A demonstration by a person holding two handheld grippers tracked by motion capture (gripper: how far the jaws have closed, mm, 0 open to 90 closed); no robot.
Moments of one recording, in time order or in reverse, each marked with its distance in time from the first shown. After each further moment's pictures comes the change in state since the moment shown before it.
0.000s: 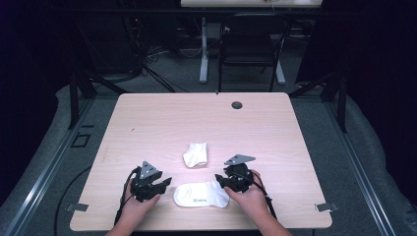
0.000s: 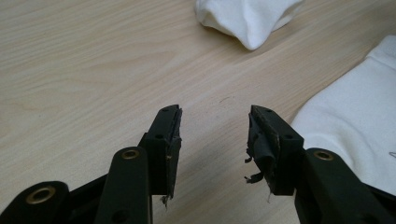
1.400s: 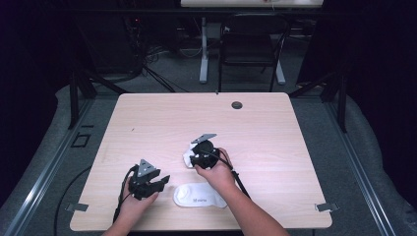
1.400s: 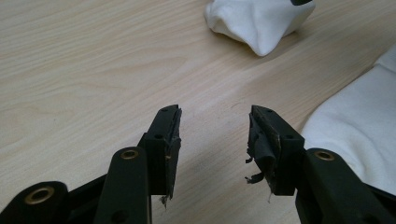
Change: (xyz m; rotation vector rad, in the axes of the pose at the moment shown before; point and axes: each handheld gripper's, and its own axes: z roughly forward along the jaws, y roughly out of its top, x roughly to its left) left arm 0.007 0.002 -0.001 -0.013 0.007 -0.009; right arm 0.035 0.079 0.072 0.052 -0.024 -0.055
